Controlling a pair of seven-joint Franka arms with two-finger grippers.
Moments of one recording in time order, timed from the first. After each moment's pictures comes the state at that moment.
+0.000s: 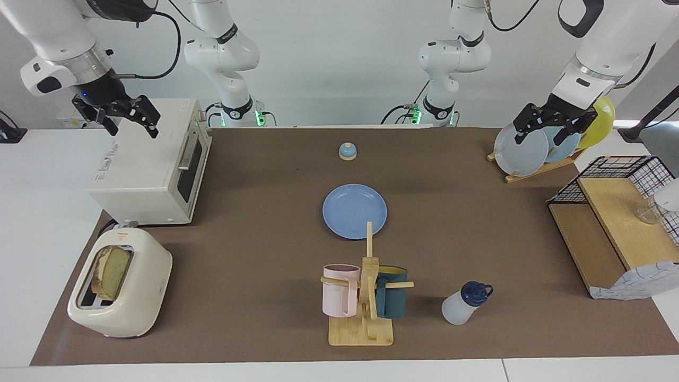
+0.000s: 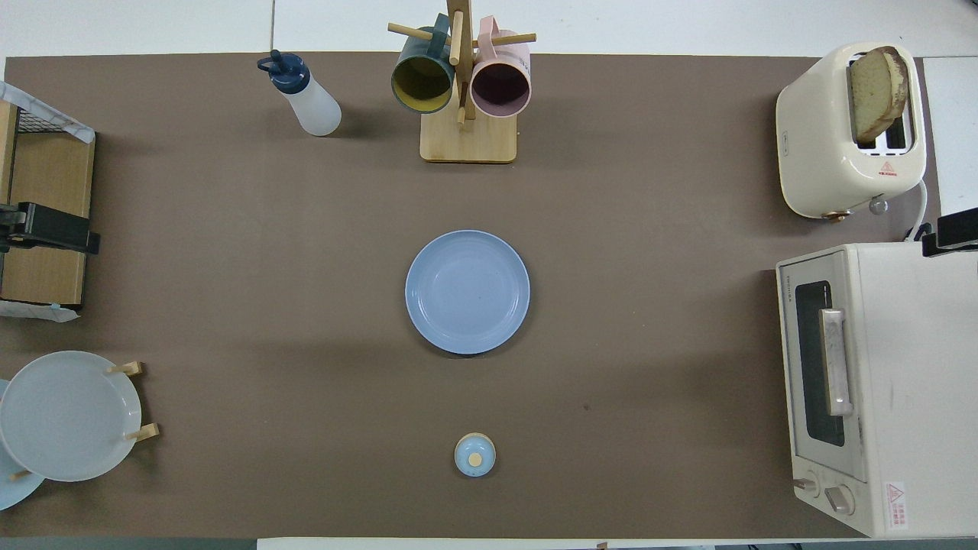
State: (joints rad) left arm -0.07 -0.03 0.04 -1.59 -0.02 1.54 0.08; right arm -0.01 -0.05 -0.12 -1.60 0.01 1.51 0.00
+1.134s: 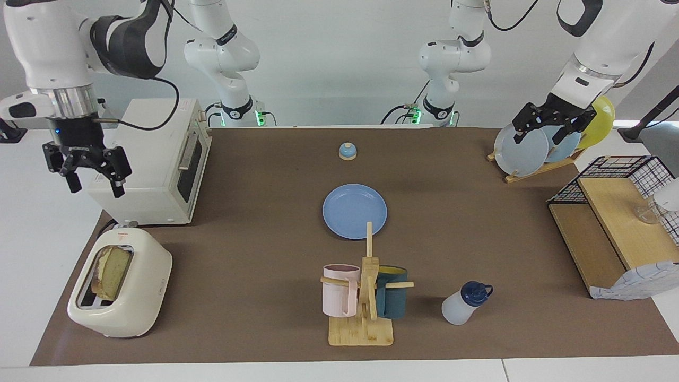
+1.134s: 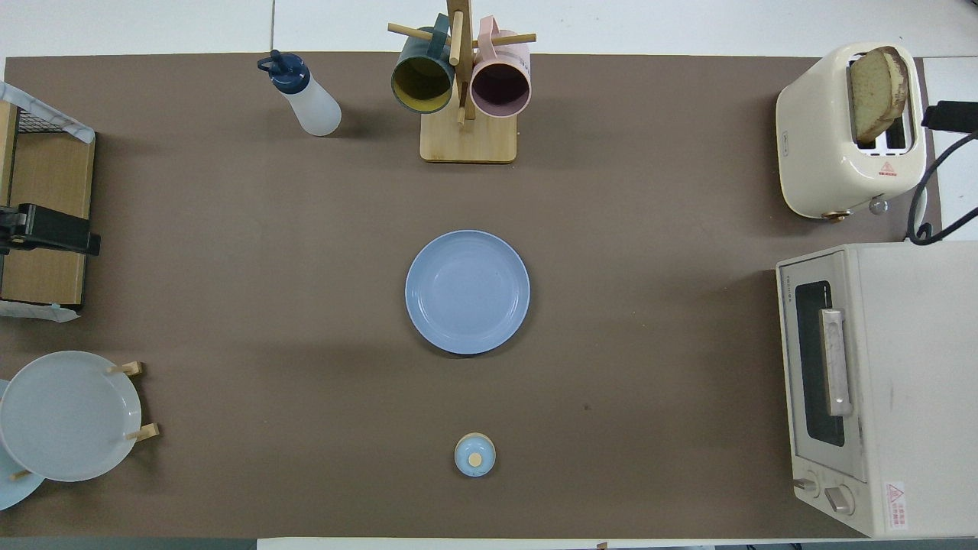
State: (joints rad) left arm -0.07 -0.04 0.04 -1.60 -0.02 1.54 0.06; right arm -0.05 0.04 -0.13 -1.79 0.03 2.33 0.00
